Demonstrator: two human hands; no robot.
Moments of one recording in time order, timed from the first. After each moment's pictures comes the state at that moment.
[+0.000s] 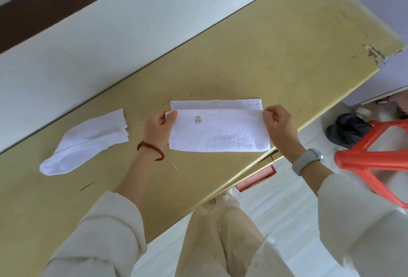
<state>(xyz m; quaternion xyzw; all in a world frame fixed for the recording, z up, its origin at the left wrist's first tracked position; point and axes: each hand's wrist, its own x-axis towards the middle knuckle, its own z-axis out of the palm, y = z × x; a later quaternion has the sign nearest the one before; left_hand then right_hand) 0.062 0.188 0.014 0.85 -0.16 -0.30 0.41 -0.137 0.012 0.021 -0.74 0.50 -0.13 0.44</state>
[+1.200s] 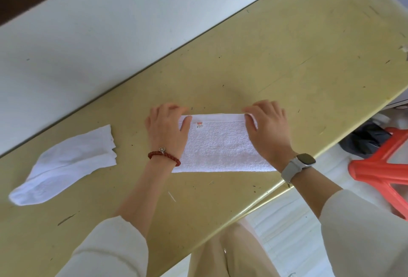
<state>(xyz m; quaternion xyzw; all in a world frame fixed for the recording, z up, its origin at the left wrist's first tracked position) 0.073 0.139 -0.027 0.92 -0.33 -0.07 0.21 -0.079 -0.002 -0.028 -0.91 0.35 -0.16 0.17</state>
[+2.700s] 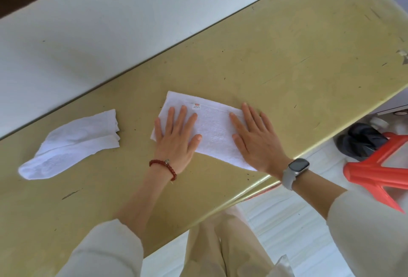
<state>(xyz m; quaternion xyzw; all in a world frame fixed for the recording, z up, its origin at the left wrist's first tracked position) 0.038 0.180 -0.044 0.88 -0.44 -0.19 0.05 -0.112 0.018 -0.041 -0.97 0.21 0.08 0.11</state>
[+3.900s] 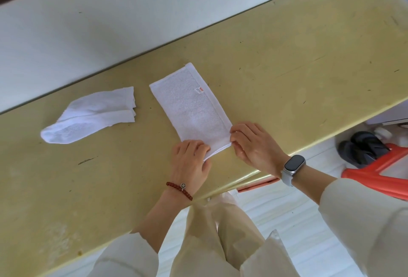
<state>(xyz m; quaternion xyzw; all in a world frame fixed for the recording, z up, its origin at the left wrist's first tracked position) -0.036 0.226 -0.043 0.87 -0.43 0.01 0.22 -0.120 0.039 -0.037 -0.97 -0.06 -0.15 0.16</state>
